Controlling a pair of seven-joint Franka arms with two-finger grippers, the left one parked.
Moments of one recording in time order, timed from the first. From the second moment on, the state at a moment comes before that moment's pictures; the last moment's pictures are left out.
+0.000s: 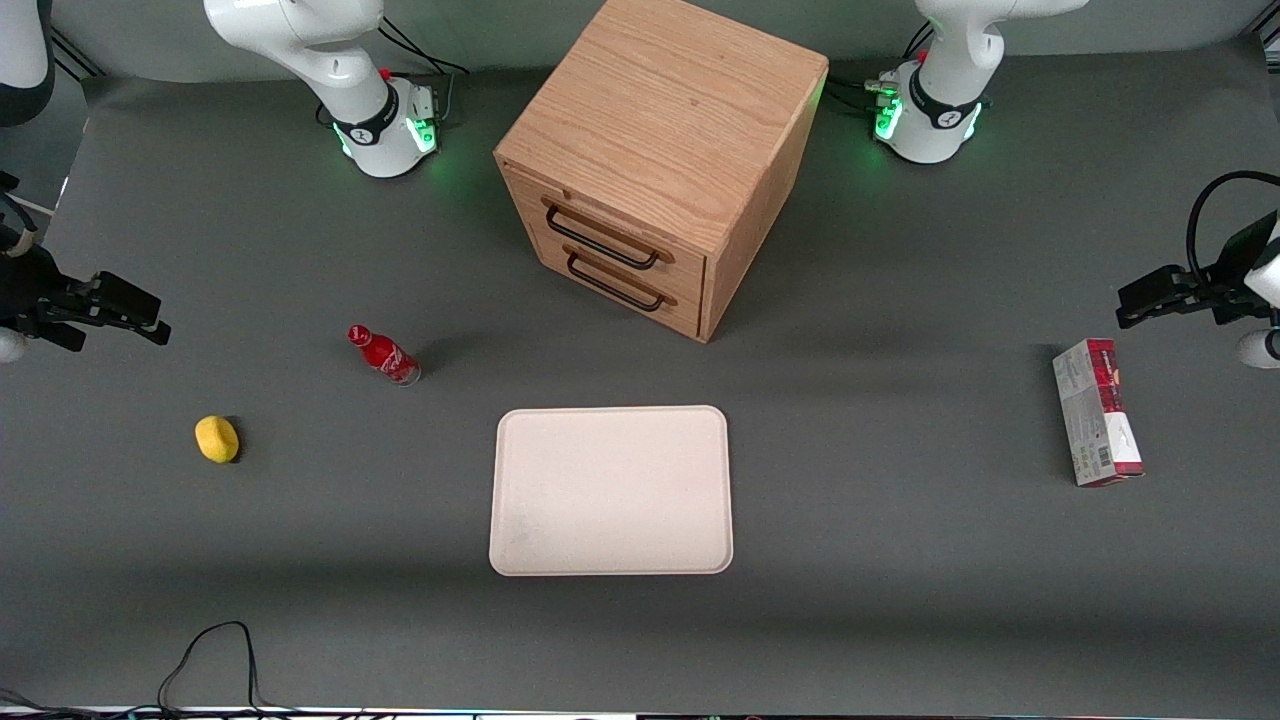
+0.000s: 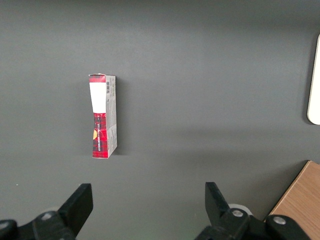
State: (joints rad) arm 0.11 0.06 -0.15 -1.55 0.03 1.67 -0.07
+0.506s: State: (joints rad) arm 0.11 0.06 -0.14 -1.55 0.03 1.66 -0.07
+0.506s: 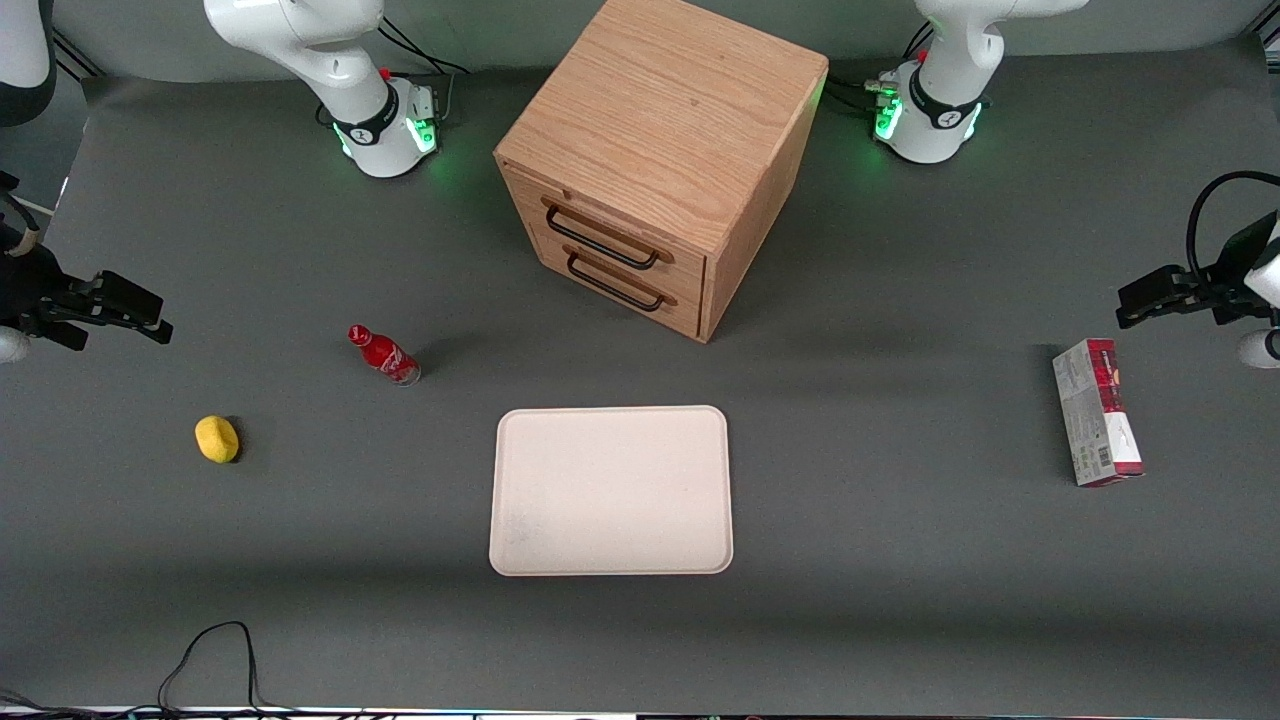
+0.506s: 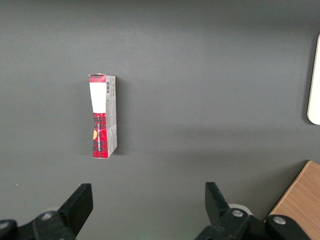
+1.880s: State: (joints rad) arm 0.72 0.20 -0.11 -1.45 0.08 1.63 -0.14
